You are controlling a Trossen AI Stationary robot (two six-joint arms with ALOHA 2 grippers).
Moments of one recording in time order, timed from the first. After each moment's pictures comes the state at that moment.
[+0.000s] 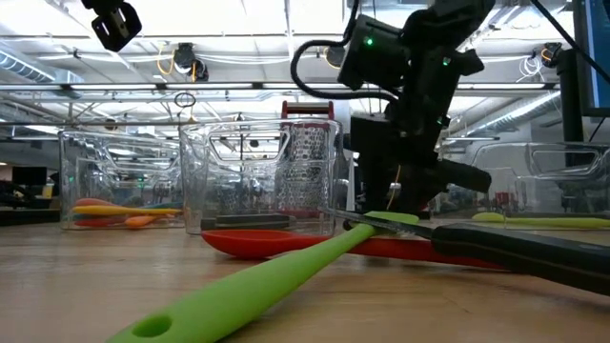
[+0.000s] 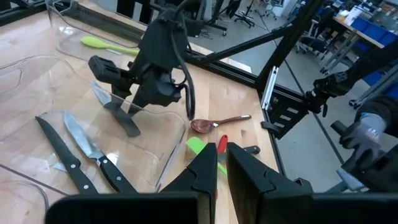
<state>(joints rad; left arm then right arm) -0.45 0.81 0.63 -0.13 -0.32 -0.53 0.06 1.84 1.03 -0.44 0.21 -0.62</state>
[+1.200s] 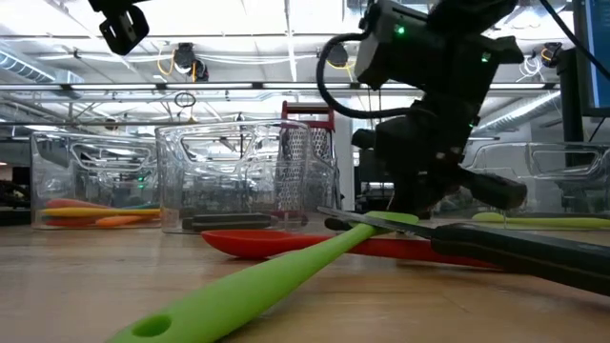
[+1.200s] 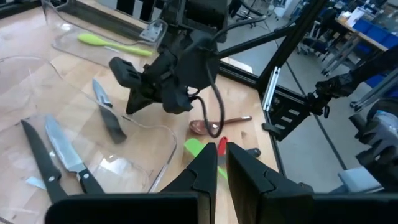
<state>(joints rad) -0.45 0.88 0.63 -0.06 -0.31 -0.54 0.20 1.85 1.03 -0.57 0.43 -0.58</state>
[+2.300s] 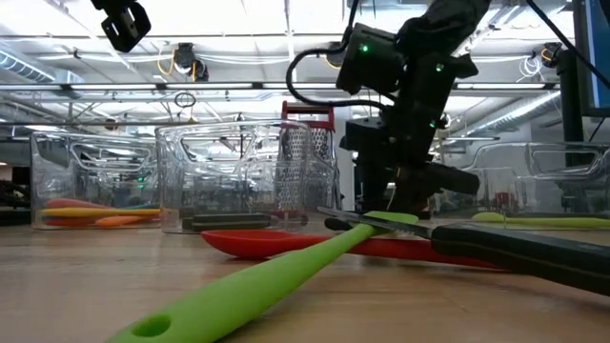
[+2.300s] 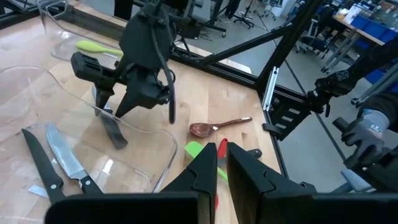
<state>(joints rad) -0.45 0.88 0.63 -0.05 -0.31 -0.51 0.02 1.83 1.03 -0.43 0.26 -0.59</state>
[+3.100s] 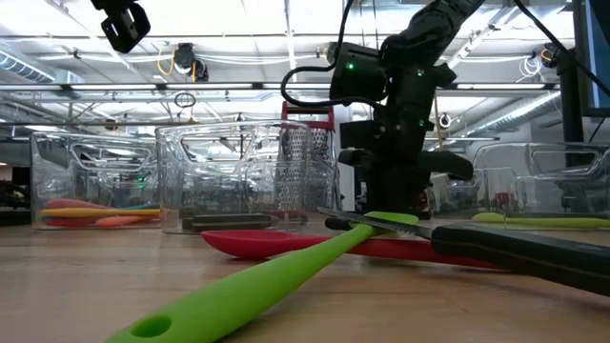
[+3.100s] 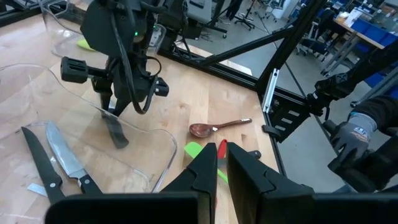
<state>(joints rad) -0.44 0.88 0.63 -0.05 -0.32 -0.52 -0.08 1.88 1.03 -0.50 0.01 -0.59</state>
